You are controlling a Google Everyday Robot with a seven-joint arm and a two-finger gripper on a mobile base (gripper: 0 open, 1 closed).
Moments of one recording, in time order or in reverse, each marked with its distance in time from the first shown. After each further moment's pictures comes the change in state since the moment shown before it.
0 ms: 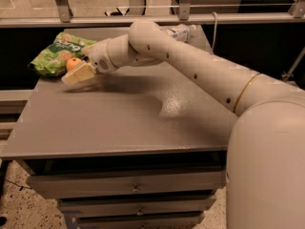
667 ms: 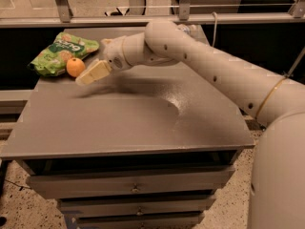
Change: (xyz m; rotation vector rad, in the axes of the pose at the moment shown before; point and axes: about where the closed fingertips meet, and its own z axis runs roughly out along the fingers) arm 0.005 -0.010 -0.041 0.069 -0.004 0.007
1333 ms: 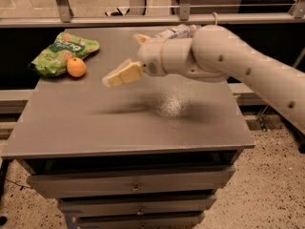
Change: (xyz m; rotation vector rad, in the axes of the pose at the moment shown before) arm -0.007 0.024 -0.127 0.172 -0.079 -0.011
